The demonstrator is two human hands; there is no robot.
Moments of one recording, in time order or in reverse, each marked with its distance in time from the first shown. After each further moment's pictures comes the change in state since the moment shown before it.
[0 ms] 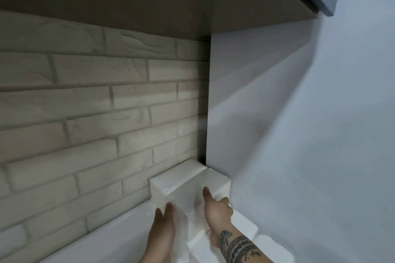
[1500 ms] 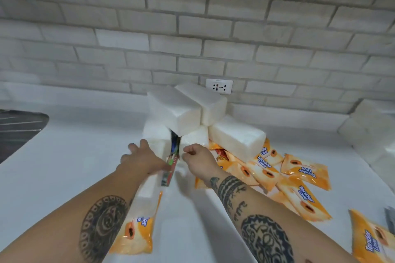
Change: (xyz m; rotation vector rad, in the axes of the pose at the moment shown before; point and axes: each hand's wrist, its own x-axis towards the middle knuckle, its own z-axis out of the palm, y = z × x) left_hand -0.393 -0.271 -0.622 0.757 0.522 -0.613; right_hand -0.640 0.215 0.256 -0.562 -1.109 -0.430
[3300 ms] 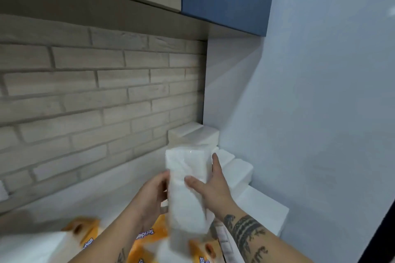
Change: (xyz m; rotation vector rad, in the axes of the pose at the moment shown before) left_hand -0.247 0.413 0.123 -0.777 -1.060 0.891; right_hand -0.168 0.152 -0.409 0.335 0.954 -0.110
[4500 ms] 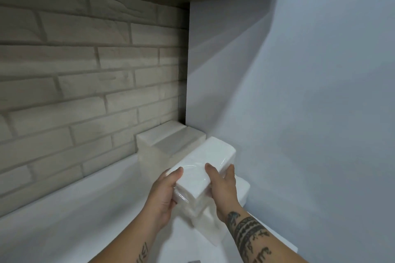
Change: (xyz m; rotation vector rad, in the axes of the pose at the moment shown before) left_hand 0.223 -0.013 0.088 -0.210 0.109 -0.014; right_hand 0.193 0.094 -0.085 0.327 0.287 0.207
